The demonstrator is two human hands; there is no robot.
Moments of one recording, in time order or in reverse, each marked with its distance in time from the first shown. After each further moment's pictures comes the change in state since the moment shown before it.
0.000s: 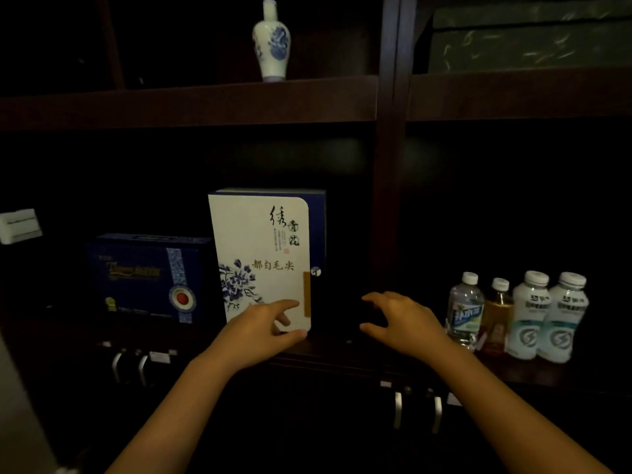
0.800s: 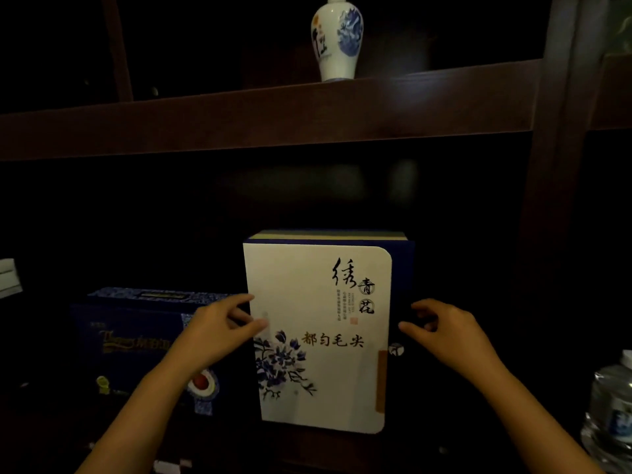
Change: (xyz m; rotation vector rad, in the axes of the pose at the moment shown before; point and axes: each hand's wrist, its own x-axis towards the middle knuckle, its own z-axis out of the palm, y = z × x) left_hand 0.125 -0.184 -0.117 -0.044 0.355 -0.148; right_hand 0.201 -0.006 0.071 0.210 0.309 0.320
